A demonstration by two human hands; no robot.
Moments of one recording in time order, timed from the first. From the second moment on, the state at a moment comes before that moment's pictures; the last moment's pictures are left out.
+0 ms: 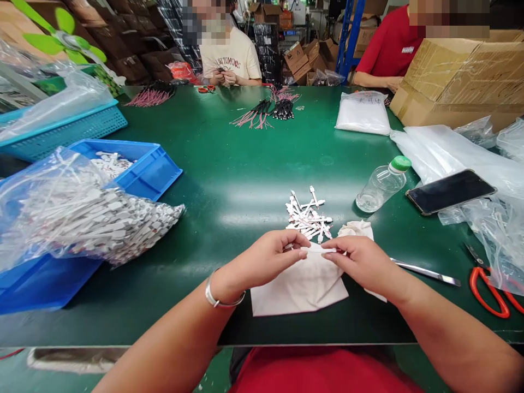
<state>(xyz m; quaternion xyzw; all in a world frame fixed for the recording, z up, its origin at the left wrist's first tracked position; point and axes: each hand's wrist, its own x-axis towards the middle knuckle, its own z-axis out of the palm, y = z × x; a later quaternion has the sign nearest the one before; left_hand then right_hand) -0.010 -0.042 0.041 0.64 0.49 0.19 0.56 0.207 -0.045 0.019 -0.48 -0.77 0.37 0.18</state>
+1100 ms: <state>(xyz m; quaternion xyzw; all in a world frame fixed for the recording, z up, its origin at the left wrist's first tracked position) -0.009 -0.040 0.037 0.81 0.48 -0.07 0.33 0.231 -0.035 0.037 -0.57 -0.80 0.19 0.00</state>
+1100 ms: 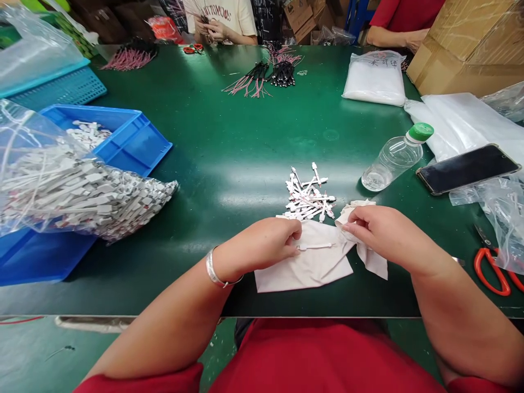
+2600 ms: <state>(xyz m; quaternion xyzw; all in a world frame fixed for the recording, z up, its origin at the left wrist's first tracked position) 0.005 -0.046 0.030 0.69 0.49 0.29 0.45 0.221 -0.046 0.034 -0.48 -0.47 0.55 0.50</state>
